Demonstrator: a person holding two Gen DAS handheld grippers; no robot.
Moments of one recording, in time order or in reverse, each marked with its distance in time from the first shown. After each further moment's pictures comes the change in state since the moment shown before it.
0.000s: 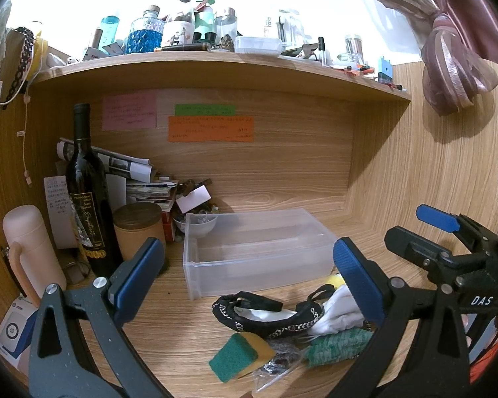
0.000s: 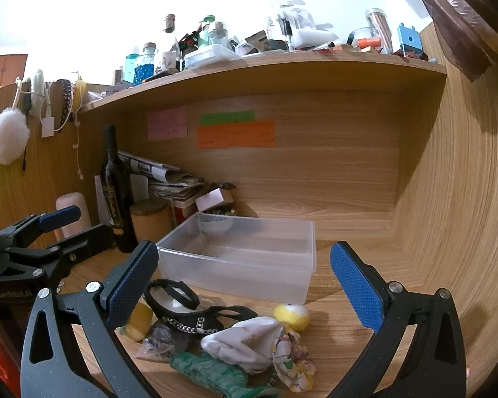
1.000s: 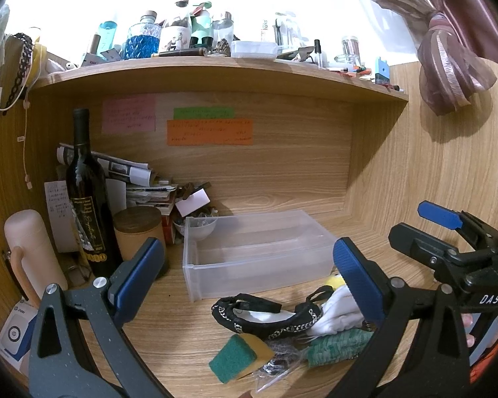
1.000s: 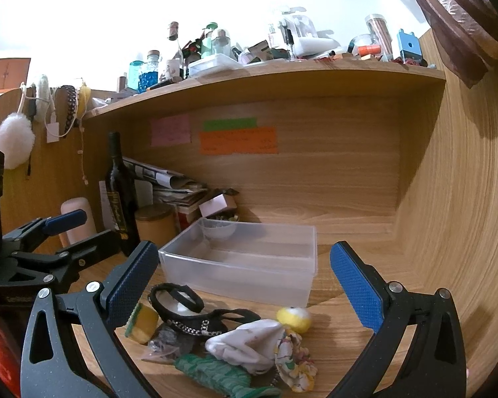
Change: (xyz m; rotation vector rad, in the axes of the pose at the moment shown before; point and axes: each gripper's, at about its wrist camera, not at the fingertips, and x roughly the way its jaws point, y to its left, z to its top) left arm -0.002 0.000 0.002 0.010 -0.009 -0.003; right arm -0.008 0.003 0.002 0.002 -0.025 0.011
